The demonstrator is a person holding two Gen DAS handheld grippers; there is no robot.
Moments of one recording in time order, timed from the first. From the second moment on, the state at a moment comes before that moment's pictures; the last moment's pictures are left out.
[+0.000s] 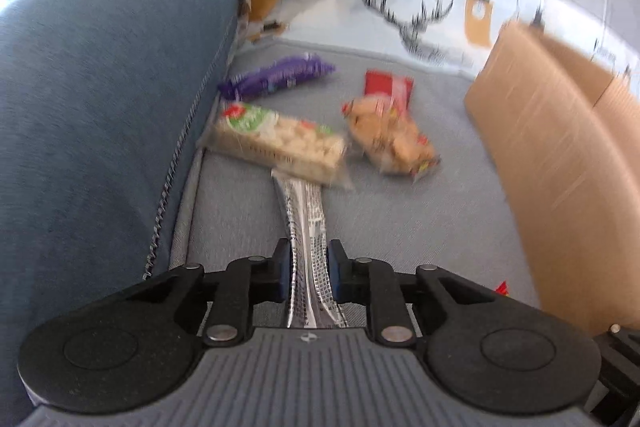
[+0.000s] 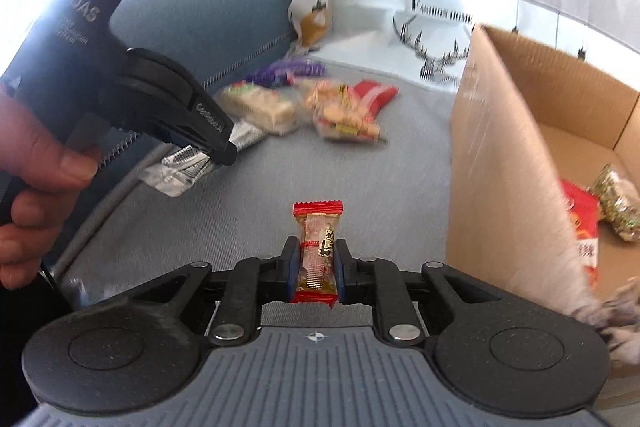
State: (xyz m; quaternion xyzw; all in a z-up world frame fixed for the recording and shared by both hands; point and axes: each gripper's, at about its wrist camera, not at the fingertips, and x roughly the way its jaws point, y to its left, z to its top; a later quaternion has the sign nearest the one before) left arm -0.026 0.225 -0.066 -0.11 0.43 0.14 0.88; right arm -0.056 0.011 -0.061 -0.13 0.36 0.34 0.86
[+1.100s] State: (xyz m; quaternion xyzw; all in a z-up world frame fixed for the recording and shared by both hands) left arm -0.059 0.214 -0.023 -0.18 0.31 0.08 0.93; right arm 0.017 -0.132 0.061 -0.03 0.19 0.25 0.95
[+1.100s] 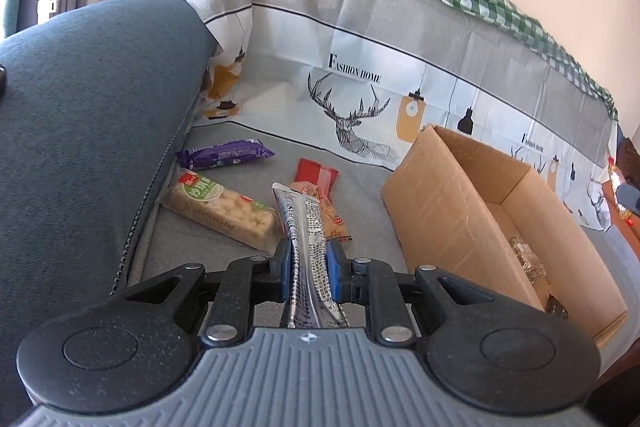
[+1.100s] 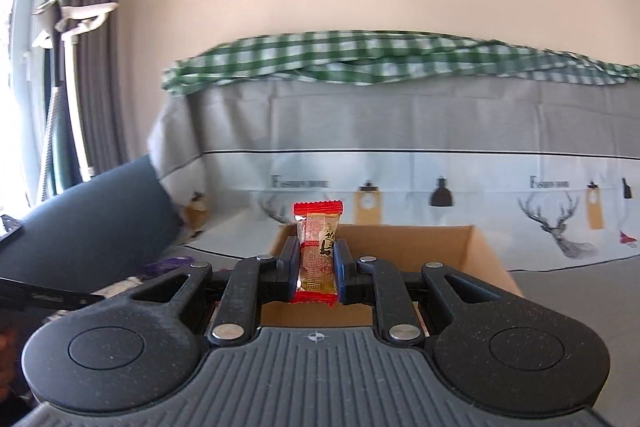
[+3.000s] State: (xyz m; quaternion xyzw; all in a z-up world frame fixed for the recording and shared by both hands) left arm 0.046 0.038 0.043 -0.11 0.20 -0.11 0.97; right arm 0.040 -0.162 0.060 -0.03 0.19 0.17 0.97
